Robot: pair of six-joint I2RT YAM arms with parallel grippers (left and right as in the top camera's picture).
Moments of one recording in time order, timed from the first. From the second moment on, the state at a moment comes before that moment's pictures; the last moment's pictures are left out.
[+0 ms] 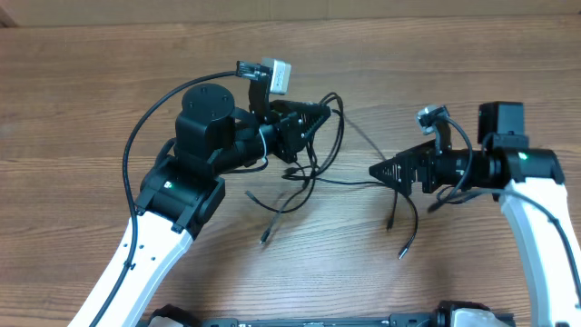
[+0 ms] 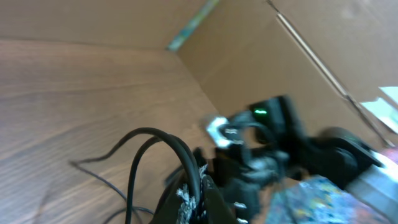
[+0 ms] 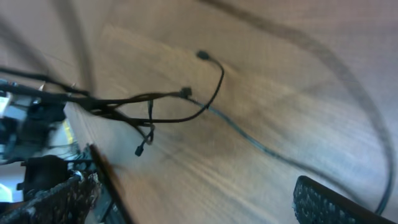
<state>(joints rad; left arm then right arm) -0.46 1.24 1.16 -0.17 0.60 -0.59 -0.08 1.31 1.06 -0.93 -0.93 -0.31</state>
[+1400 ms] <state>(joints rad) -0.49 1.13 1.16 0.12 0.86 -0.64 -0.23 1.27 1.06 -0.62 -0.27 0.14</state>
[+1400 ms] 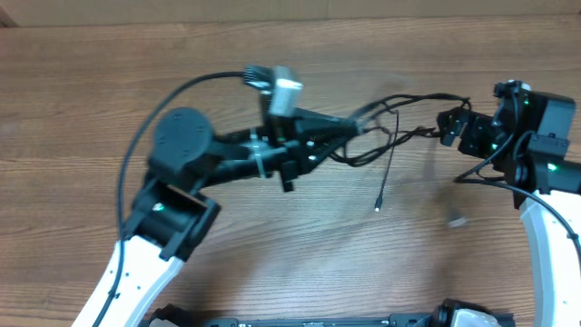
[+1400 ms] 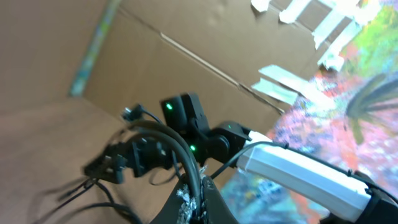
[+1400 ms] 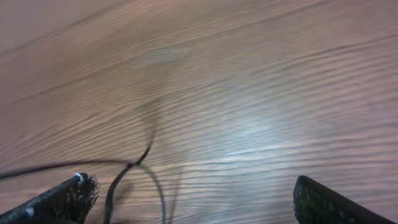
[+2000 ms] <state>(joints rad) -0.39 1.08 1.16 -0.12 0.83 -0.56 -0.26 1.27 1.06 -0.78 -0.40 0.14</state>
